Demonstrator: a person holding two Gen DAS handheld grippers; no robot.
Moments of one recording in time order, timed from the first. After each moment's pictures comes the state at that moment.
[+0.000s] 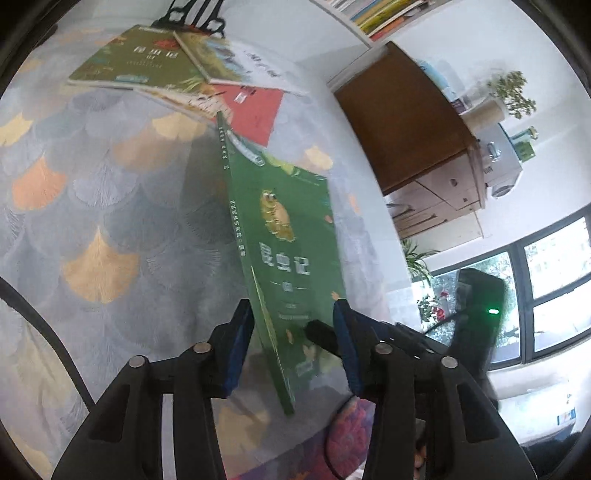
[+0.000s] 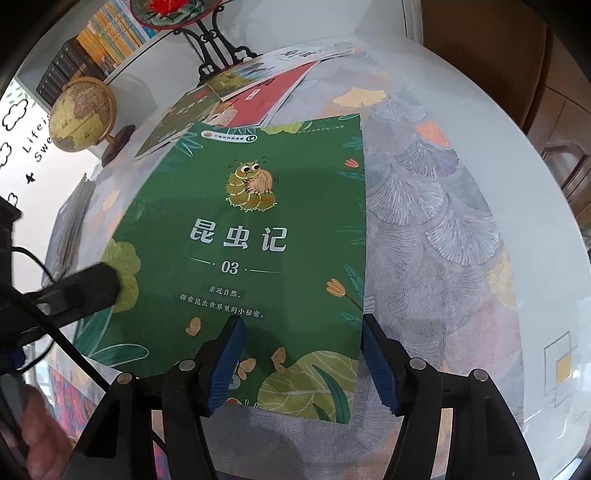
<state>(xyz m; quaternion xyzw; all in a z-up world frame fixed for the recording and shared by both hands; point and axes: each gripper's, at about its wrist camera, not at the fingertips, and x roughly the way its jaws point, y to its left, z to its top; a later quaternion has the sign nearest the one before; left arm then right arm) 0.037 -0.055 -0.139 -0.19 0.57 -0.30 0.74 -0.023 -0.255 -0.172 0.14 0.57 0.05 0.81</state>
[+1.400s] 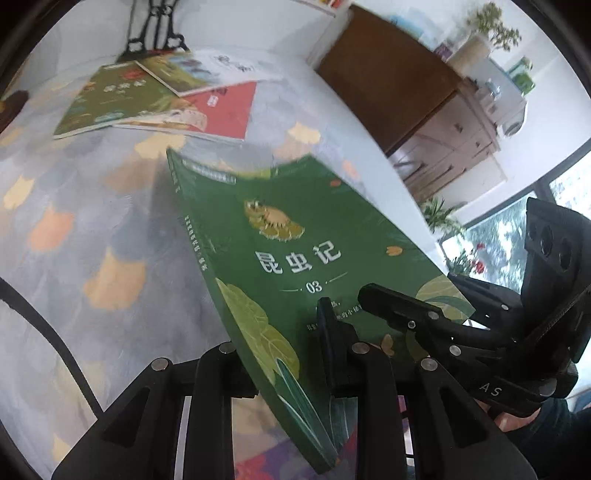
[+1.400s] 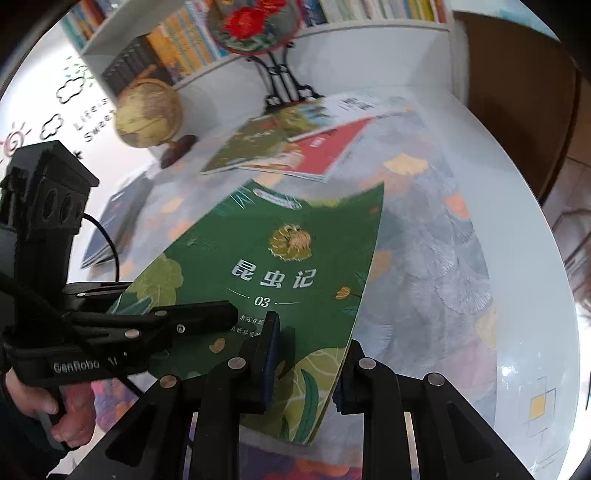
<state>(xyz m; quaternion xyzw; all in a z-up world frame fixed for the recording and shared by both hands) 0.005 -0.064 -0.104 -0.06 0.56 -0.30 0.77 -0.034 -0.244 -0.113 0.09 0.50 0.14 0.85</state>
